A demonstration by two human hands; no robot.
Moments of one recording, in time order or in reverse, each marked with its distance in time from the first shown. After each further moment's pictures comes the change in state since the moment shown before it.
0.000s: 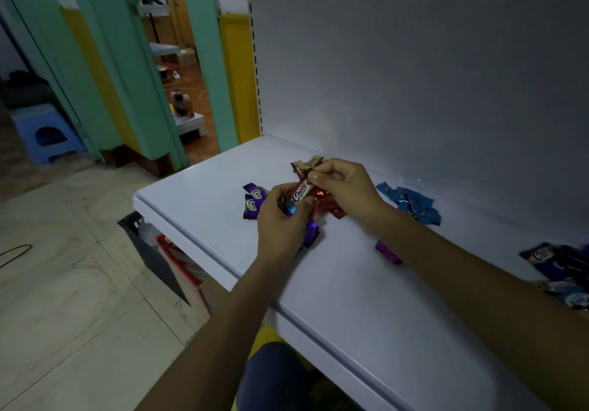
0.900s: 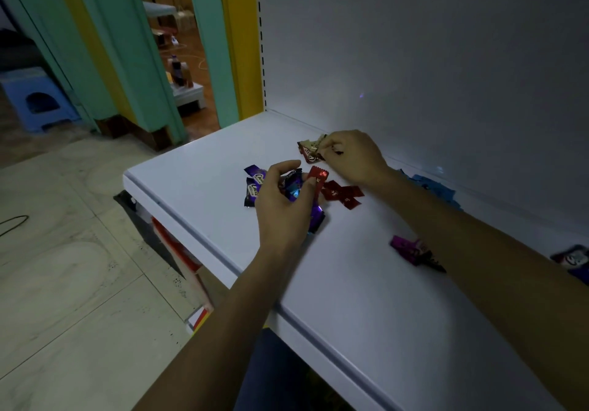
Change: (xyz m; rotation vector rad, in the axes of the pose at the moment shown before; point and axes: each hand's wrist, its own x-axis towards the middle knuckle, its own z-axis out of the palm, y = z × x) left_hand 0.012 -0.008 0.004 -0.029 0.108 -0.022; right_hand 0.083 0.046 -0.014 -0.906 -0.014 -0.195
